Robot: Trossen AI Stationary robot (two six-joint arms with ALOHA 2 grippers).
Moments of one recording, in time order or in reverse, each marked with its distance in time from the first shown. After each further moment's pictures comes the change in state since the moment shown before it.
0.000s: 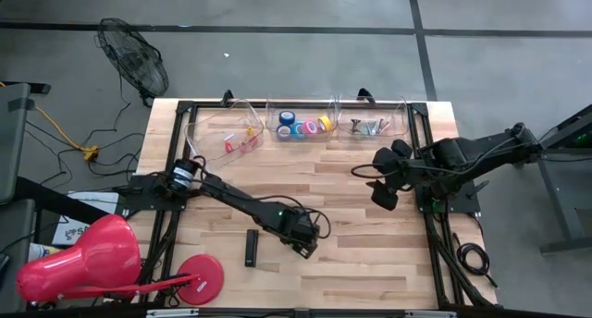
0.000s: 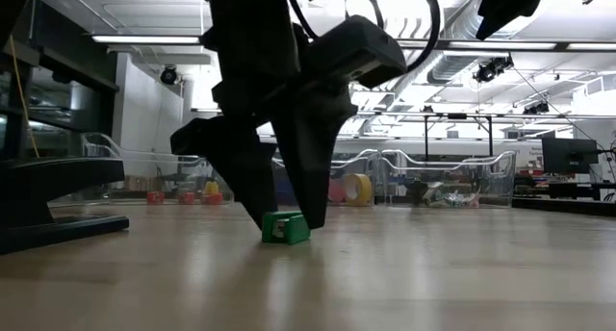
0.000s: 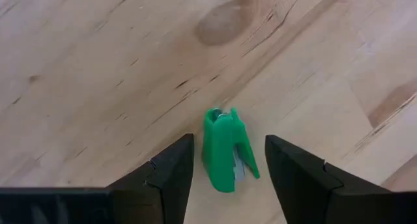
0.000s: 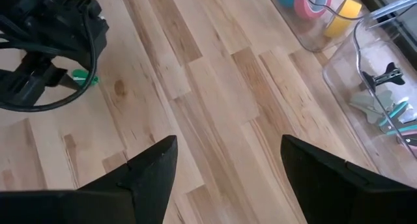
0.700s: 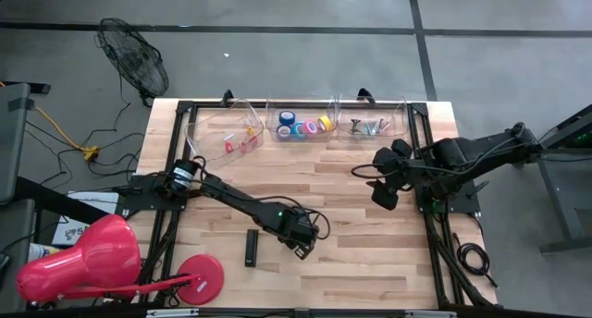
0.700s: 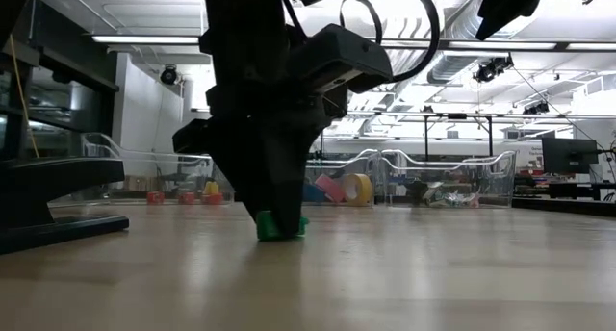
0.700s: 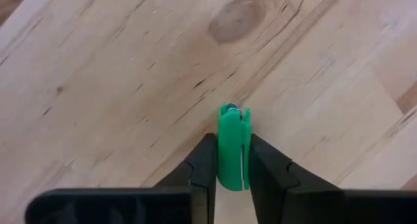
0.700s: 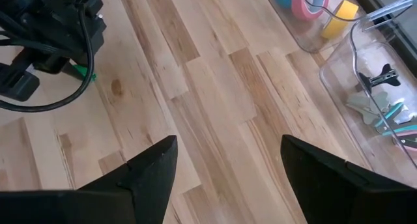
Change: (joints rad) left arm -0.004 0.005 -0.001 -0.058 -0.012 0.090; right arm 0.000 0.000 0.000 -0.005 0.007 -0.009
